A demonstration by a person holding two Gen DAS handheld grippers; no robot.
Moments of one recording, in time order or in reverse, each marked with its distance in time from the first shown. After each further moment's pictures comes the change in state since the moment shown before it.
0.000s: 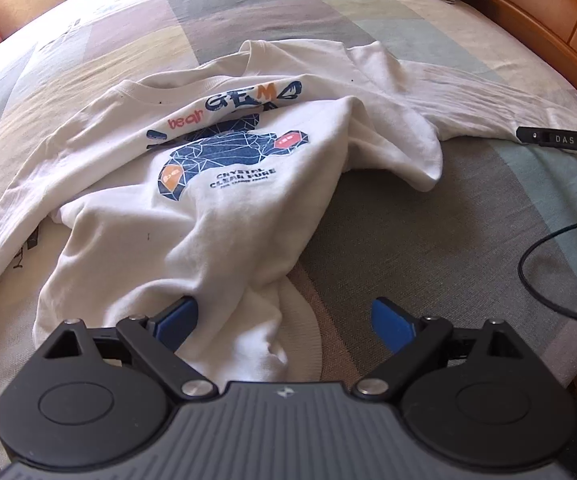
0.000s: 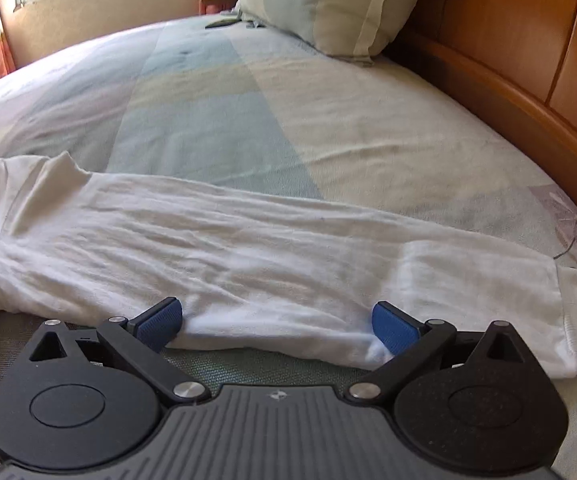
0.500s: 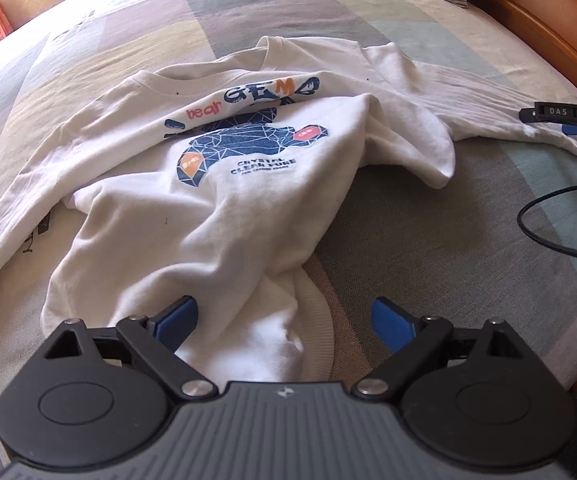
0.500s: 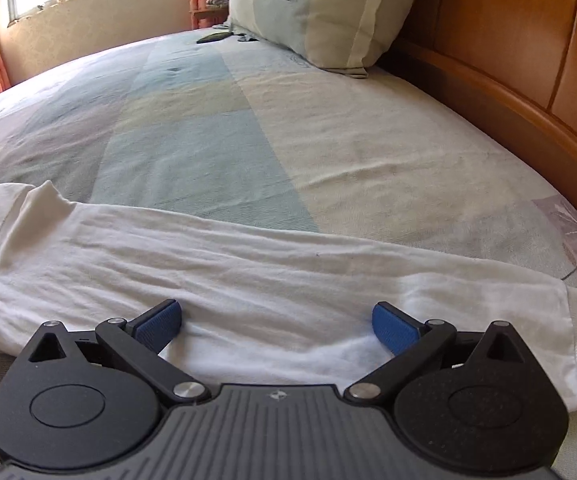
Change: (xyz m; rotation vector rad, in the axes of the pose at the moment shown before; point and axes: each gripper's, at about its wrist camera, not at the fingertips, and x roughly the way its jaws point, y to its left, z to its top) left arm -0.007 0.013 -0.007 -0.060 -0.001 0.035; right arm 0.021 -0.011 0.030 0.070 0.023 -0.057
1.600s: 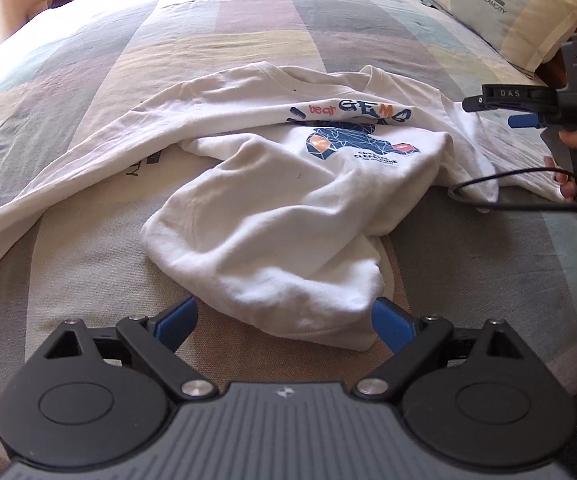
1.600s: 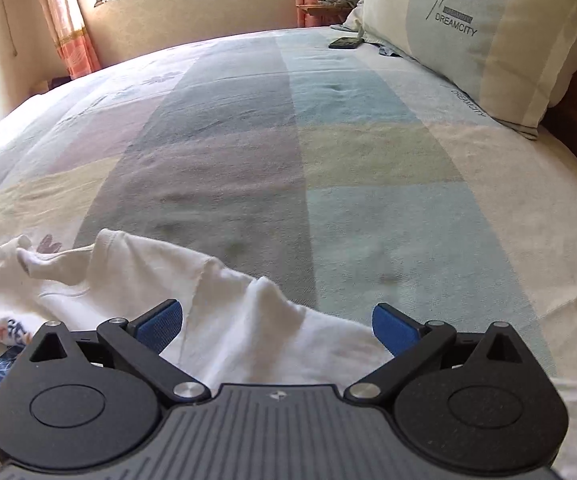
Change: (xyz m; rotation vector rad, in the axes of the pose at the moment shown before) left arm -0.059 0.050 -0.051 -0.246 -0.070 0.077; right arm -0.001 0.163 0.056 -0.210 0.043 0.370
